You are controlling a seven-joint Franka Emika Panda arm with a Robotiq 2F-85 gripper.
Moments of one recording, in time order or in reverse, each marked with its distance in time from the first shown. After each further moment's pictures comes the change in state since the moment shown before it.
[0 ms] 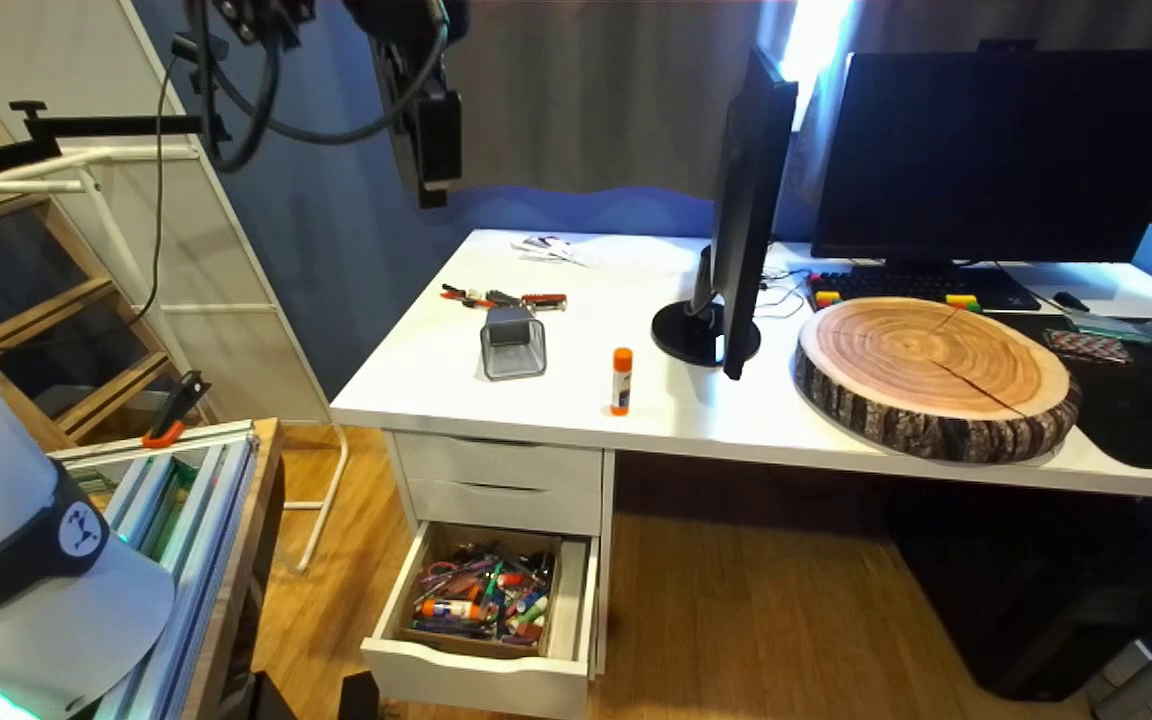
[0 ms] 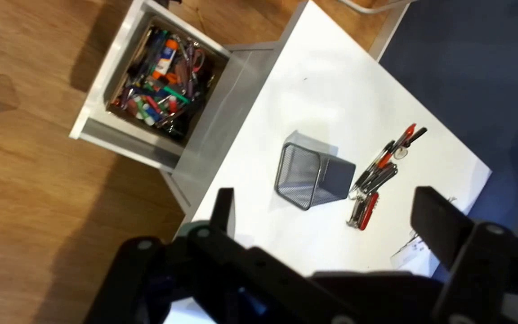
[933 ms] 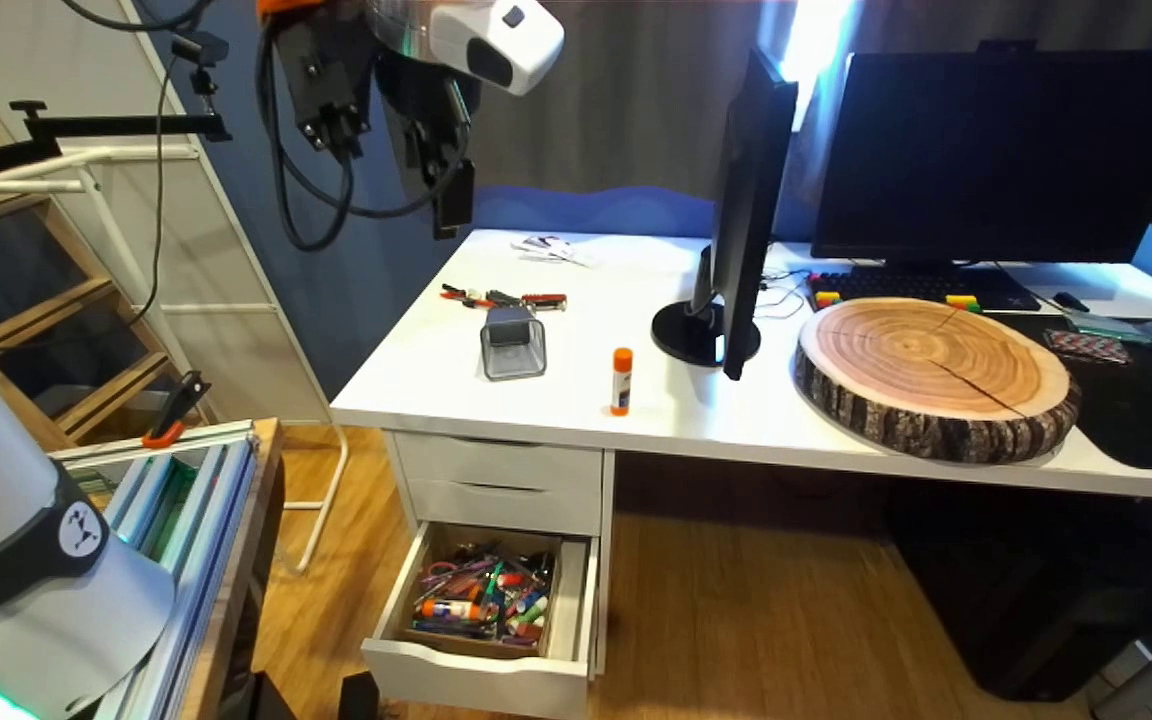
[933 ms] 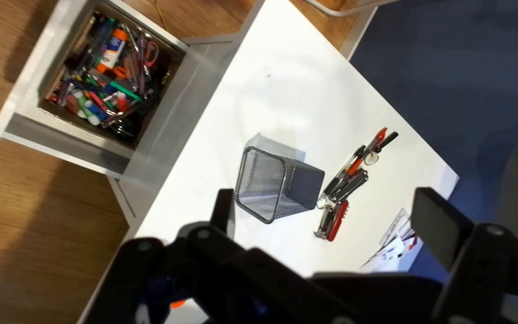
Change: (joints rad) arm 0.060 0.138 0.065 -0.035 0.206 0.174 -0.124
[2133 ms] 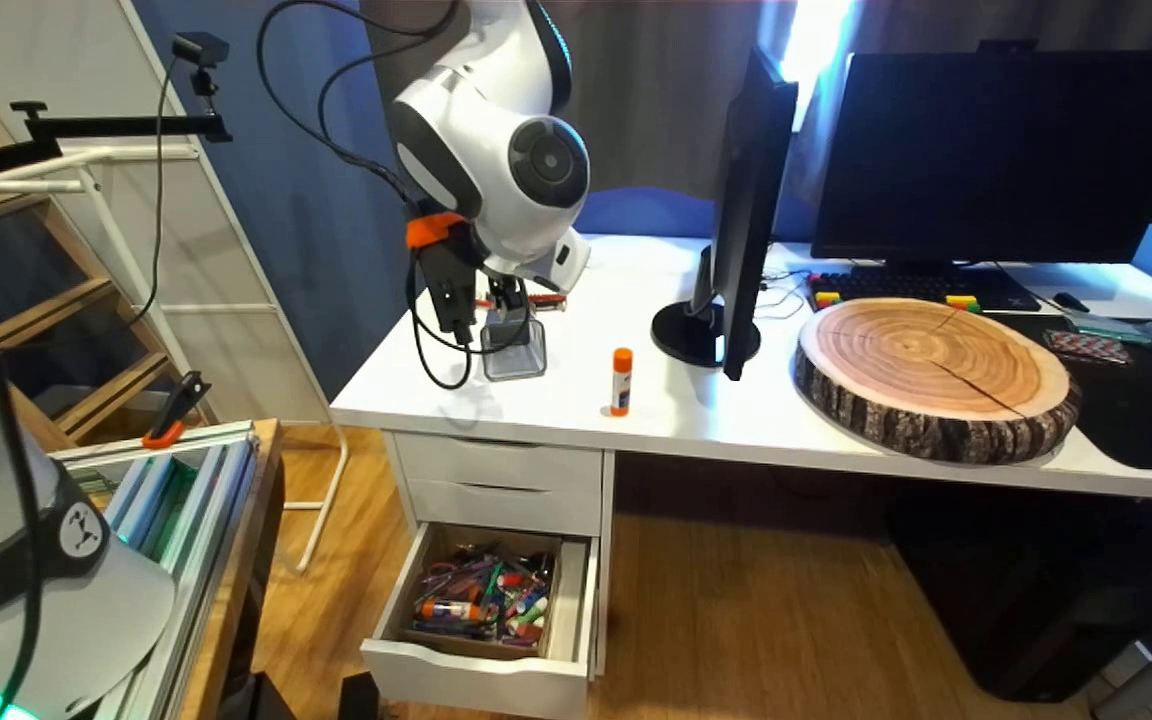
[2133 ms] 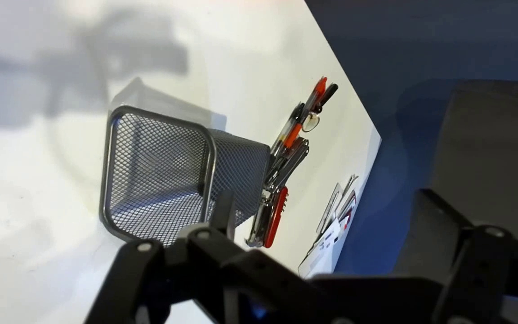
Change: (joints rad) arm 0.067 0.758 0.140 0.293 0.857 0.213 -0.745
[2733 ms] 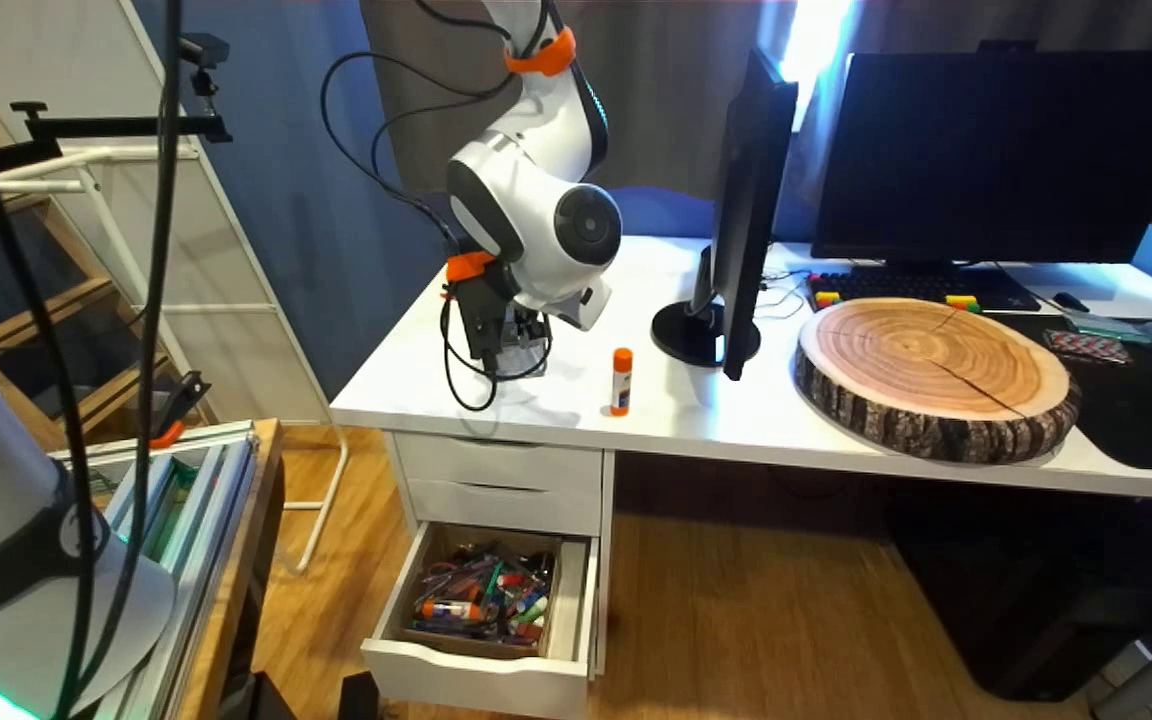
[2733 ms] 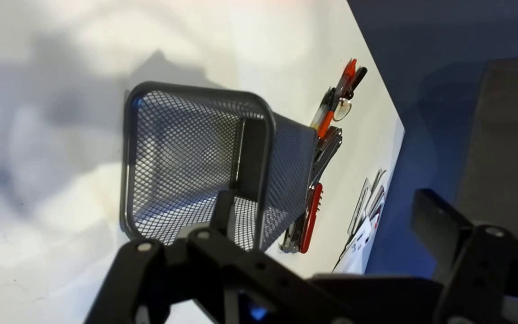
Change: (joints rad) arm -0.012 0.221 0.004 0.168 -0.001 0.000 0.003
